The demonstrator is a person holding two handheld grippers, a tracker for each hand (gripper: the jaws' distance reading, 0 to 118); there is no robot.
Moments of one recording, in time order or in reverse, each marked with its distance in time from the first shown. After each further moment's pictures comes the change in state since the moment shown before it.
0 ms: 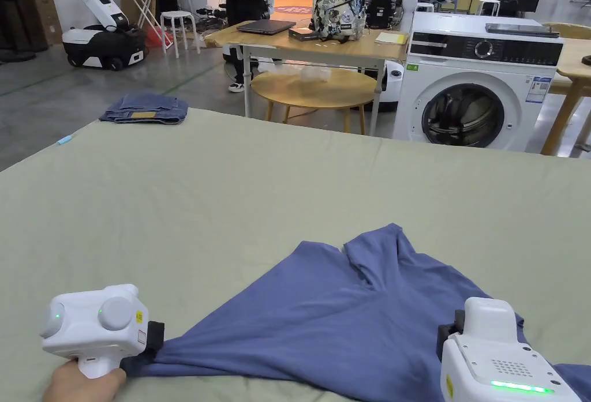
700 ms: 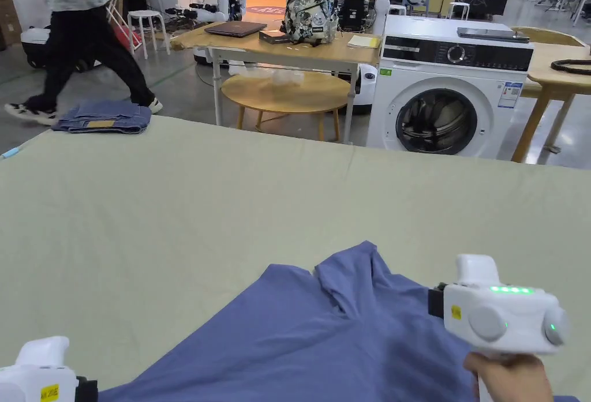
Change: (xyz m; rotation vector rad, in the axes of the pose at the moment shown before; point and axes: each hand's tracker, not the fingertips) left arm -0.004 -0.015 0.029 0.079 -0.174 0.019; right arm 0.068 0.082 -0.176 -0.299 0.084 0.017
